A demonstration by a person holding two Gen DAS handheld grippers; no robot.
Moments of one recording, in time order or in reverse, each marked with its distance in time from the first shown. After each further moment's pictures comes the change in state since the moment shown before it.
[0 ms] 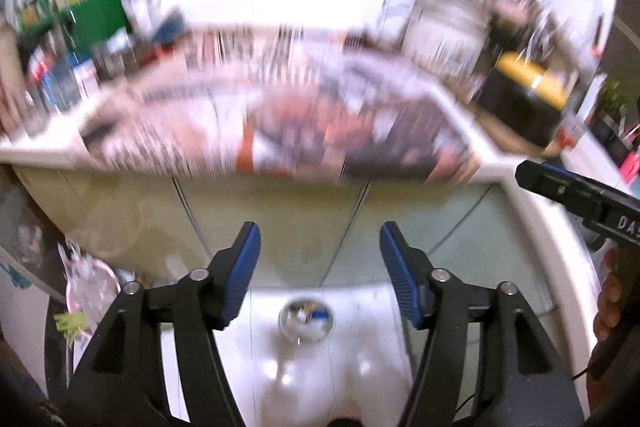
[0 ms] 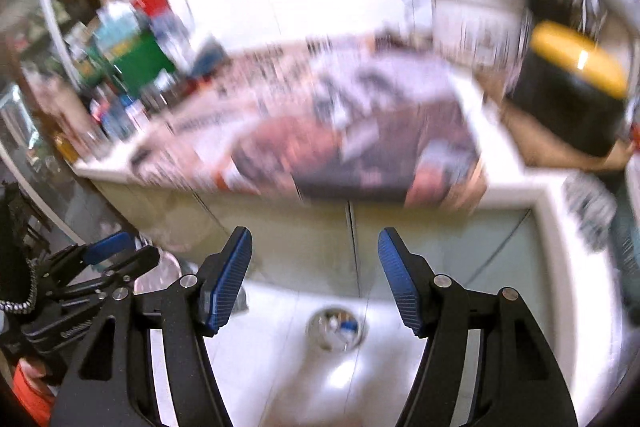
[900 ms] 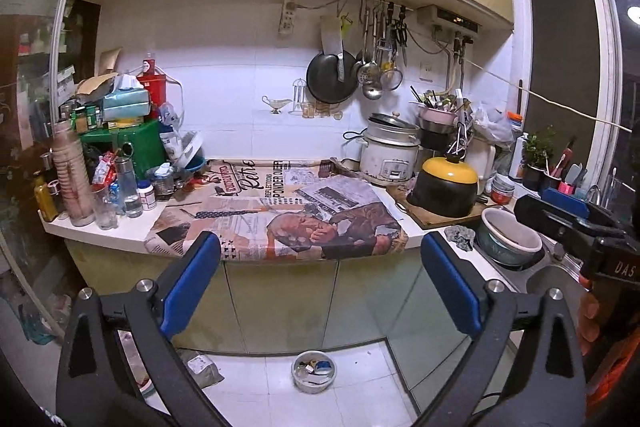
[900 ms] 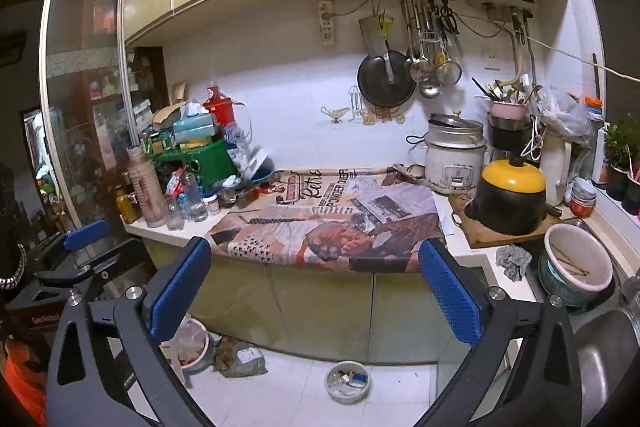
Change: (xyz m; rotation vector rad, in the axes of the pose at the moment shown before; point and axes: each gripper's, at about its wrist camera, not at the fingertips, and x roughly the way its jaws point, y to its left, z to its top) left arm -0.313 0.009 -0.036 0.094 -0.359 -0.058; right arm -0.237 0.142 -0.046 -0.058 -0.376 -0.035
